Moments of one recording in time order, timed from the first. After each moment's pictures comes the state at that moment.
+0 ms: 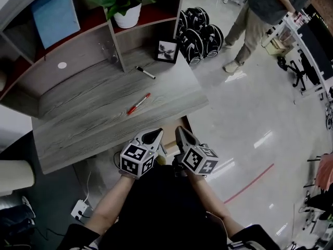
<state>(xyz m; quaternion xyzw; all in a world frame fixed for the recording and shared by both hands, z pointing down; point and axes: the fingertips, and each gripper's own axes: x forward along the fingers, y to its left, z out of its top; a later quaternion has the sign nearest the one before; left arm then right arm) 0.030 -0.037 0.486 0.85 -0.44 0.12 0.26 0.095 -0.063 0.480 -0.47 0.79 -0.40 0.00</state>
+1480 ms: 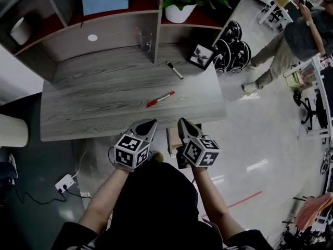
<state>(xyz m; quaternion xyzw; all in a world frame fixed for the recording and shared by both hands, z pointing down) -0.067 -0.036 0.485 0.77 -0.56 0.09 0.28 0.016 -0.088 0.482 -0.36 0.87 -0.33 -0.10</state>
